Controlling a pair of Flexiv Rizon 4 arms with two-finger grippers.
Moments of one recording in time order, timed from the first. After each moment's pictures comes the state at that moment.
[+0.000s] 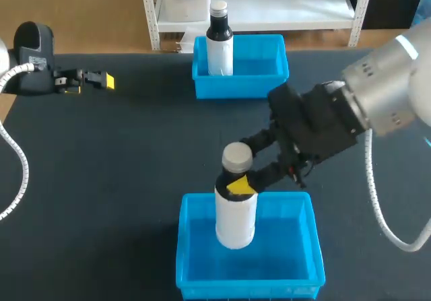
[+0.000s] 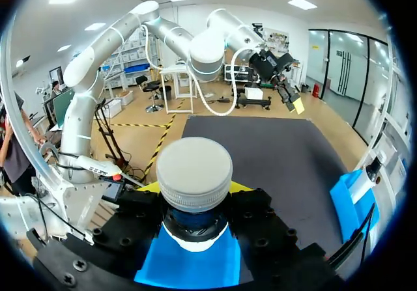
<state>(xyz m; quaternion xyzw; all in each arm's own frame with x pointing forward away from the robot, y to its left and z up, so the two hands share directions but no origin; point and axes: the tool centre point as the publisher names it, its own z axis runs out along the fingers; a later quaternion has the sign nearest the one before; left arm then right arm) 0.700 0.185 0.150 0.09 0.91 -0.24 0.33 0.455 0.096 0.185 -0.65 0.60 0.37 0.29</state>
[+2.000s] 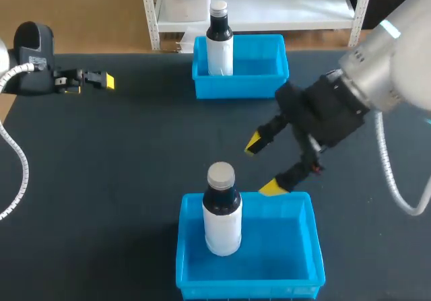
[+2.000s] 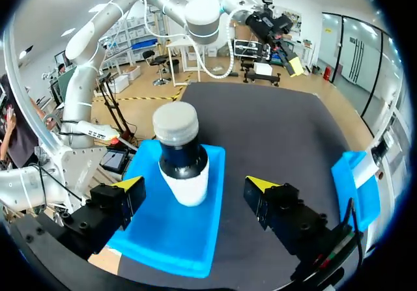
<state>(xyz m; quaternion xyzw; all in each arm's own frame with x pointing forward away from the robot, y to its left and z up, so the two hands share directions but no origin) 0.700 0.185 0.150 0.09 0.91 -0.24 0.33 0.499 0.044 0.146 -0.68 0.62 0.32 0.22</state>
